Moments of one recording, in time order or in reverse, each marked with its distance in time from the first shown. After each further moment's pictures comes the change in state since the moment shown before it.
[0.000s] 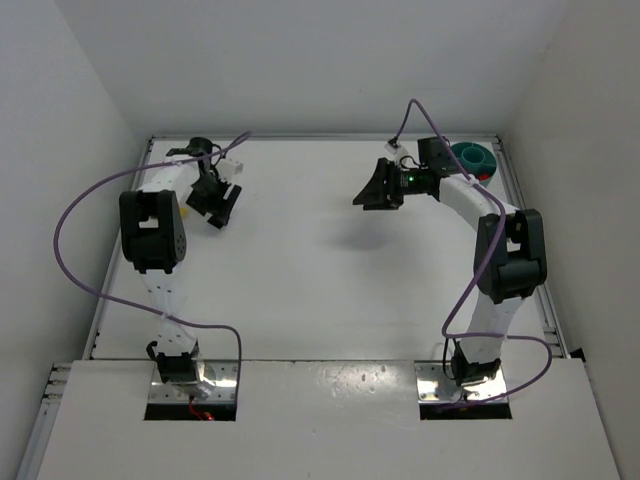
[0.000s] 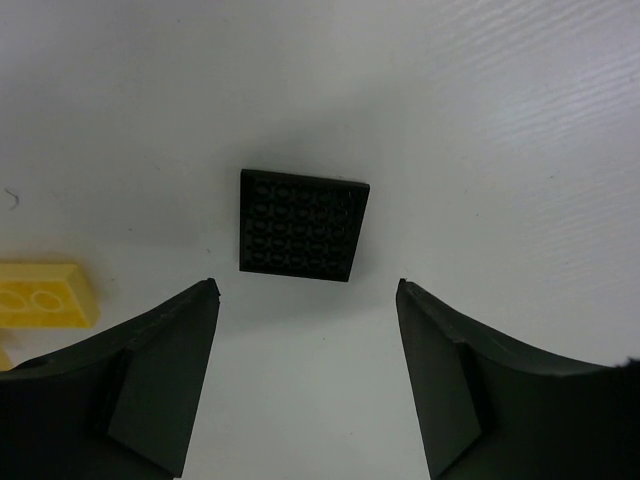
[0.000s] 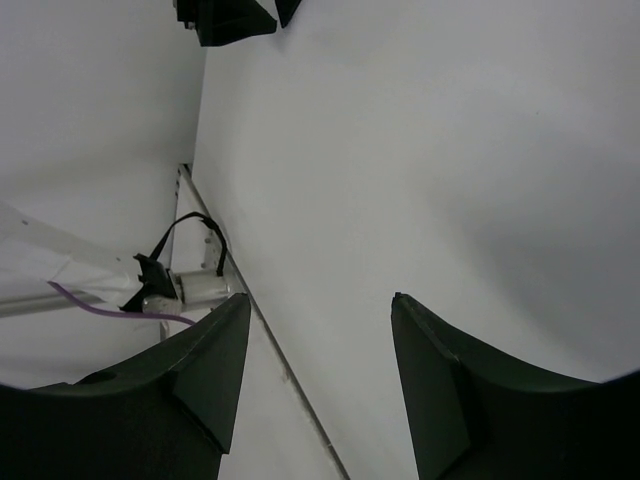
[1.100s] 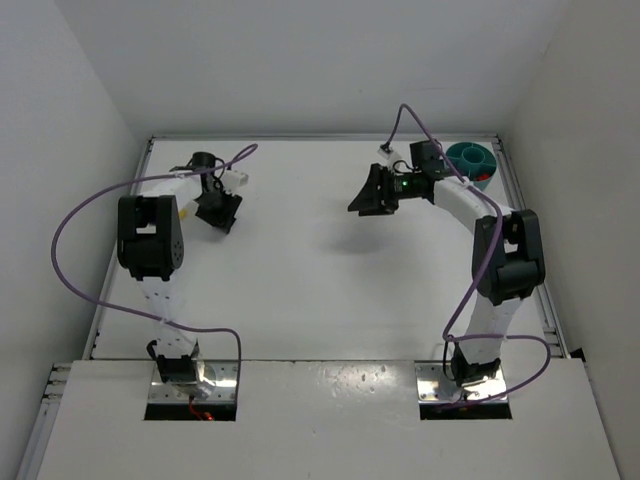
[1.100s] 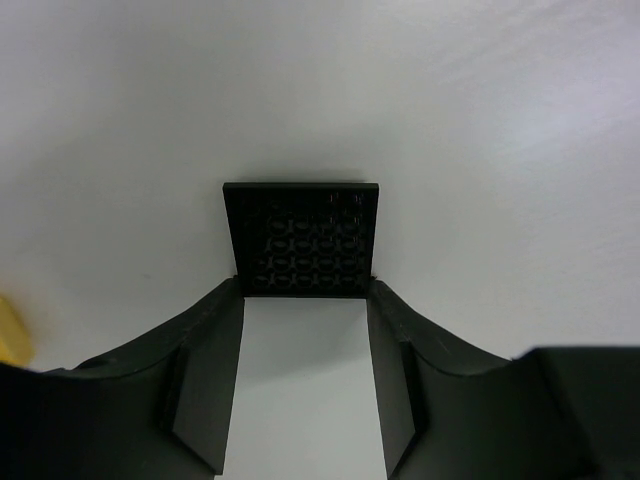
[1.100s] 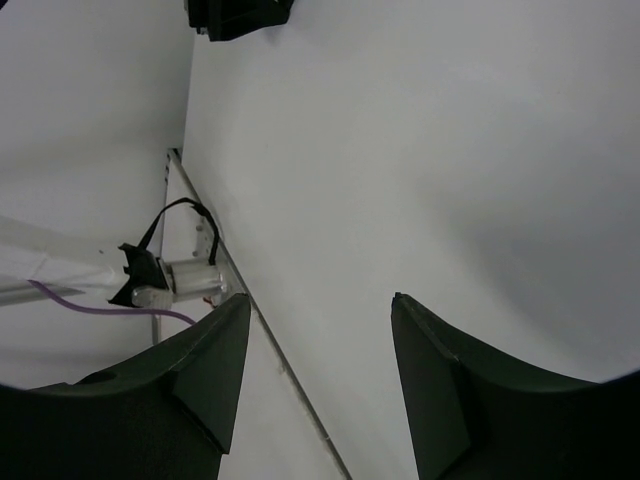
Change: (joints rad) left arm -0.014 -0.058 -0.209 0.188 0.033 0.040; right arm 0.030 -0.006 -0.014 -0.021 0.026 -0.027
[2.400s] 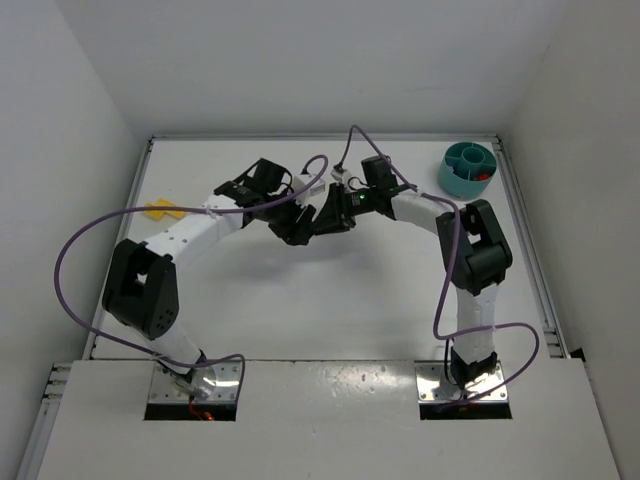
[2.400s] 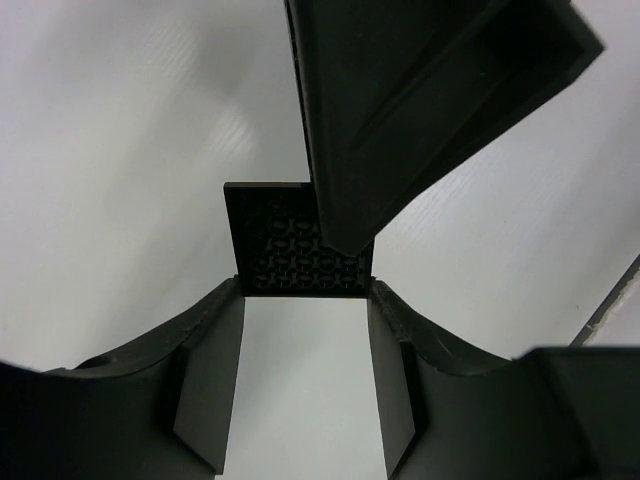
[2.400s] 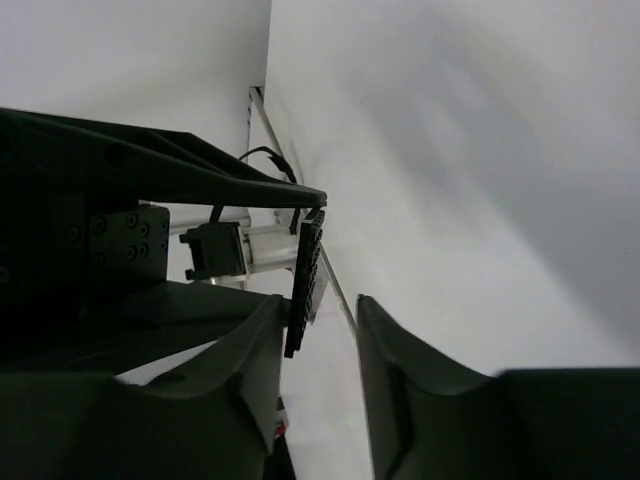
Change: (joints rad) left arm -0.494 -0.461 -0.246 0.110 0.284 -0.243; right arm 0.224 0.148 -0.014 0.285 -0.110 0.330
